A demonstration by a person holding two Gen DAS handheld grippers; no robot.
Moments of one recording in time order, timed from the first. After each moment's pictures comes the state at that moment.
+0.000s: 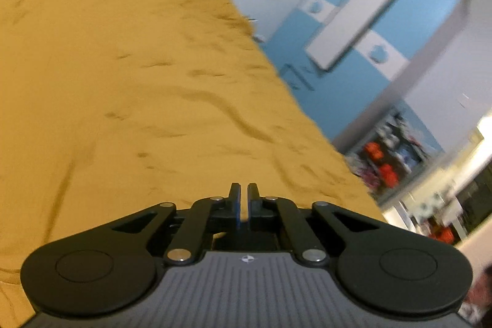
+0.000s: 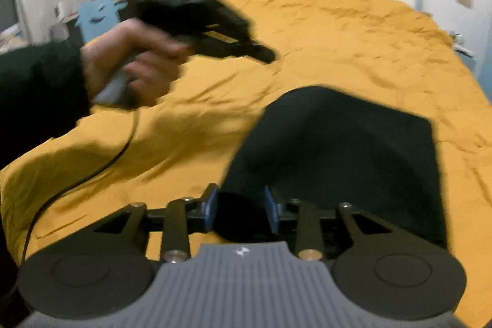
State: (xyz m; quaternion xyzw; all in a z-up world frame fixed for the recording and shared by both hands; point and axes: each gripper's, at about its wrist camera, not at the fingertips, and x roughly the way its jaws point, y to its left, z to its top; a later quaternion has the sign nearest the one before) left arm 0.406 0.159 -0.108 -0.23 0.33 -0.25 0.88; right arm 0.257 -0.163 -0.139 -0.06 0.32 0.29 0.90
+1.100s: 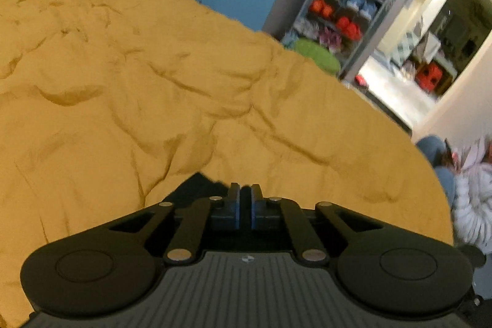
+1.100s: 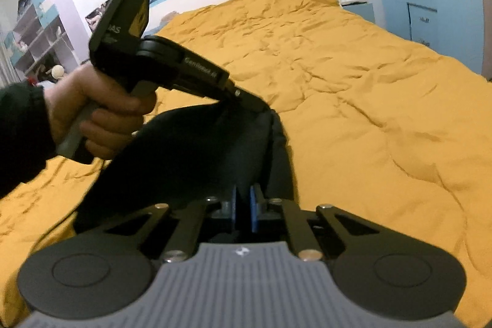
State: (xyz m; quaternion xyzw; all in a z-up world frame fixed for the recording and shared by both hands) left arm 0.450 -0.067 -0.113 0.02 0.42 -0.39 0.82; right arm 0.267 -0.295 -0.162 0.14 0.31 0.16 0.93
